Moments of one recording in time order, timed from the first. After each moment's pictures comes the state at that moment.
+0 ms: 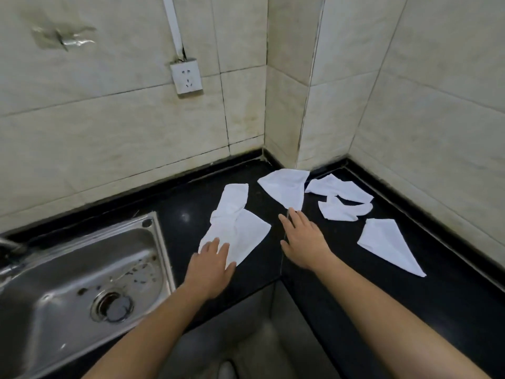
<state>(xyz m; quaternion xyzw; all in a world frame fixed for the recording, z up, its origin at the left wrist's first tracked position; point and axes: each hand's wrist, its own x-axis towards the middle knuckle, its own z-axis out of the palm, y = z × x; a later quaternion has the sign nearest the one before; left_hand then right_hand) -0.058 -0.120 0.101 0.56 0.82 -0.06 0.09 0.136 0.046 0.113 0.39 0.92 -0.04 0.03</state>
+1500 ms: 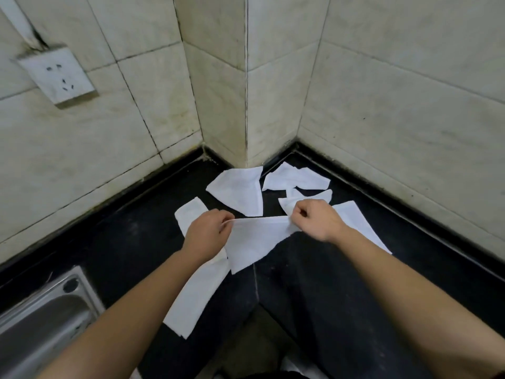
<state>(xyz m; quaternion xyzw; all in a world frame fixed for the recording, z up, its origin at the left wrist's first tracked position) -0.090 0.093 0.109 0.68 0.69 0.22 0.15 0.178 0.177 0.137 0.57 0.78 -0.27 -0.07</state>
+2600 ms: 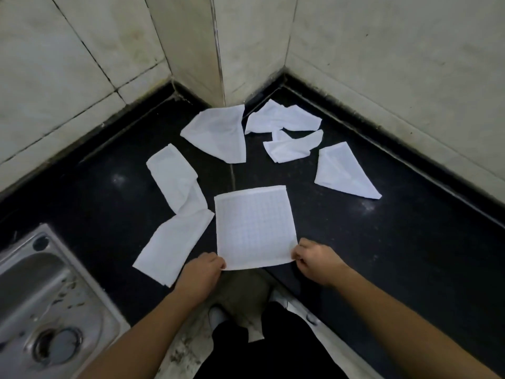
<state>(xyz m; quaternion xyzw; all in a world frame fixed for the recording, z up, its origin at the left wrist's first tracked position) -0.056 -0.044 -0.052 0.76 0.61 0.04 0.21 0.261 0.037 -0.020 0.48 0.83 -0.25 0.16</state>
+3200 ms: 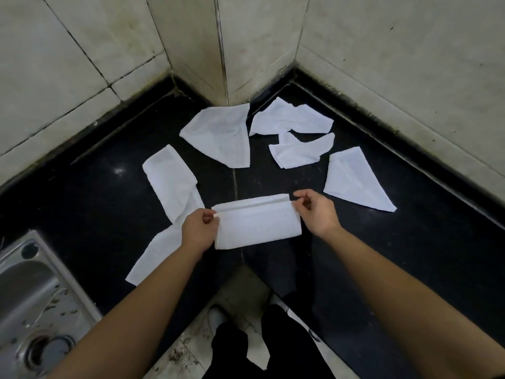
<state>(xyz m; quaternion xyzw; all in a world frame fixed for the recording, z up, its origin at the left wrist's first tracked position) -0.053 0.079 -0.028 0.33 0.81 0.26 0.40 0.224 0.158 -0.021 0.67 0.60 -0.41 -0.17</state>
